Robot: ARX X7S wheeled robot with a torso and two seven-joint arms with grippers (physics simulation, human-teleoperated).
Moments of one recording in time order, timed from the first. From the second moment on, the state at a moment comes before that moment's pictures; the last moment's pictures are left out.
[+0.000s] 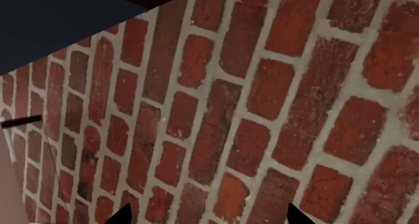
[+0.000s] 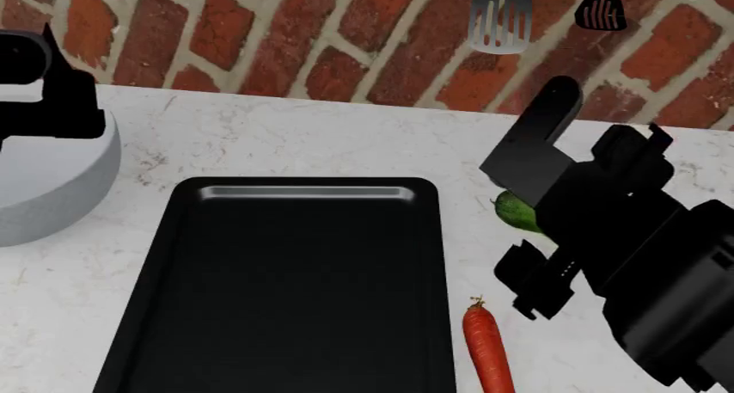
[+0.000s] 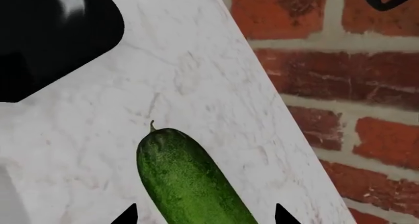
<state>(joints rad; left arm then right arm) -0.84 -0.29 0.21 0.26 -0.11 -0.86 -0.32 1.40 0.65 -1.33 0.32 0.57 0.83 -0.17</state>
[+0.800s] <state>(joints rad) -0.84 -0.30 0.17 0.38 -0.15 -0.92 -0.32 1.57 0.67 -1.32 0.14 0.64 1.15 -0.20</state>
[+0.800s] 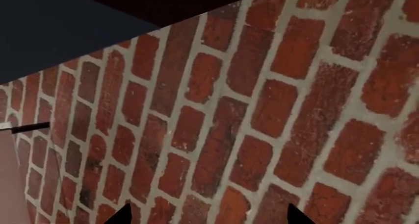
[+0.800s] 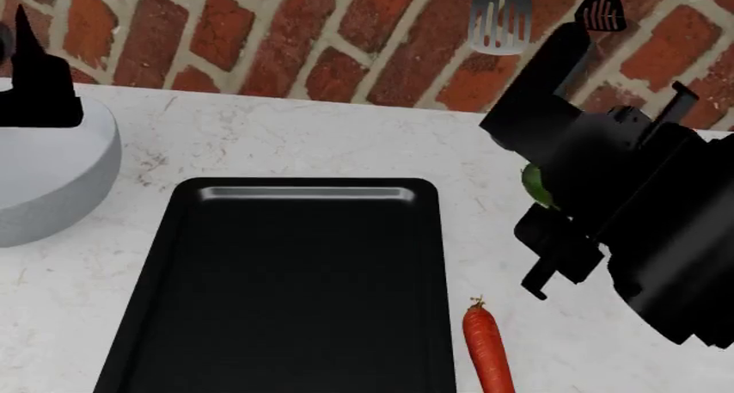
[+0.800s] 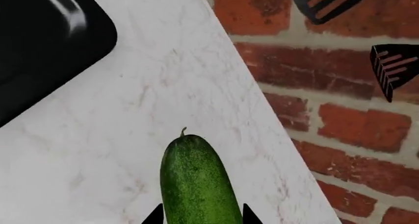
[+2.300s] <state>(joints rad) -0.82 -0.33 0.05 0.53 -0.23 -1.01 -0.32 1.55 0.16 -0.70 0.67 1.05 1.34 0.32</state>
